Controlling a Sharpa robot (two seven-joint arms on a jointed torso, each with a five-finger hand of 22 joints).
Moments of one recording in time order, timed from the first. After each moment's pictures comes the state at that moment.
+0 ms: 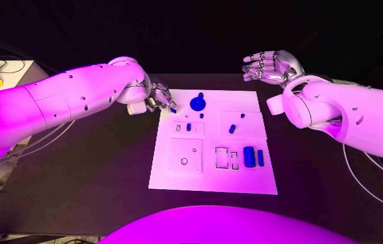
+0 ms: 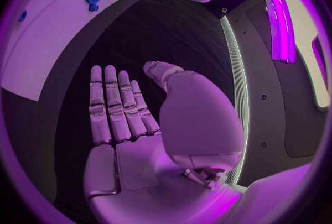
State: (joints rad) left arm 1.30 -0.67 -0.08 1.23 -0.87 0.27 -0.50; left_hand 1.11 -0.20 0.77 0.15 0.36 0.86 0.08 0.72 0.75 1.25 -0.02 1.09 0.75 1.47 -0.07 1.50 1.31 0.10 1.25 0.04 1.36 1.14; right arm 1.30 -0.81 -0.15 1.48 -0.41 -0.58 0.20; right_hand 1.32 -0.22 0.52 0.14 0.35 0.74 0.19 0.29 0.29 0.94 0.19 0.29 0.08 1.01 0.14 0.16 0.37 0.17 0.94 0.24 0.07 0.31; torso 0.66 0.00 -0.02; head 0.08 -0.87
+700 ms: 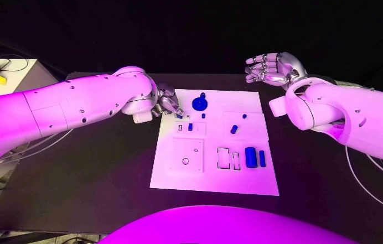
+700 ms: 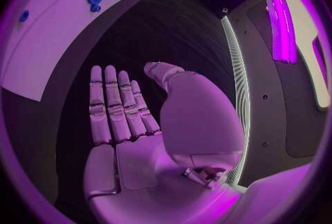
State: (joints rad) left arm 1.29 -0.71 -0.11 1.38 -0.95 0.15 -0.50; left_hand 1.07 -0.21 0.79 0.14 0.40 0.87 0.07 0.74 0.75 1.27 -0.03 1.11 0.78 1.47 -0.08 1.50 1.31 0.10 1.27 0.03 1.38 1.18; right arm 1.29 -0.80 -0.15 1.47 -0.40 -0.58 0.20; right_hand 1.31 -0.21 0.52 0.14 0.38 0.74 0.19 0.28 0.28 0.94 0.19 0.29 0.07 1.01 0.14 0.15 0.36 0.17 0.94 0.24 0.07 0.29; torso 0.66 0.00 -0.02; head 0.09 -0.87
